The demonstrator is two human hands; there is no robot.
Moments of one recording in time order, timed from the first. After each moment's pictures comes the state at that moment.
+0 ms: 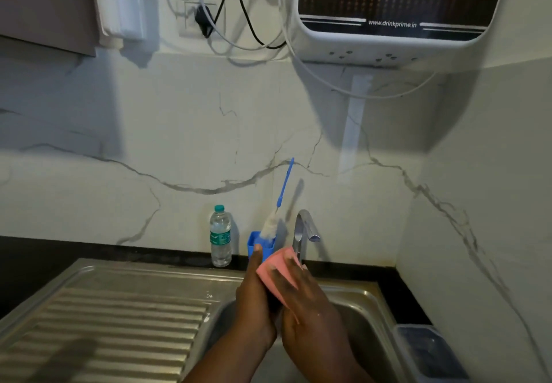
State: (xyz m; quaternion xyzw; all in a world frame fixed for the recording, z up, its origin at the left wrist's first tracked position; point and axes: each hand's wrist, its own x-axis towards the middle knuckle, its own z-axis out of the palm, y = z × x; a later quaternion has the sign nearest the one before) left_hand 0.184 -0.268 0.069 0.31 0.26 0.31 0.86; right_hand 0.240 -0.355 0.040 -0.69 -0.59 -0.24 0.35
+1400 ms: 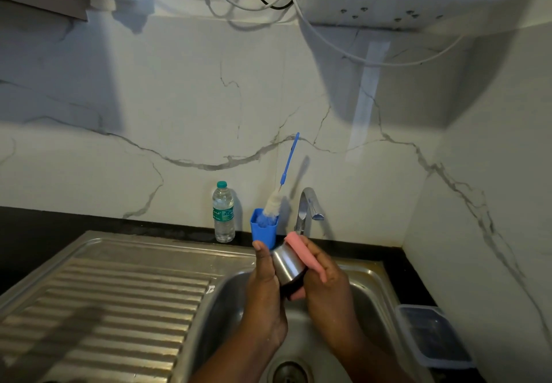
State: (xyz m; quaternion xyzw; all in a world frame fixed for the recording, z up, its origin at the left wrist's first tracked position) left_hand 0.190 -0.295 0.049 0.35 0.27 0.38 0.81; right_hand 0.250 -0.362 0.055 -0.66 -0.38 0.16 0.63
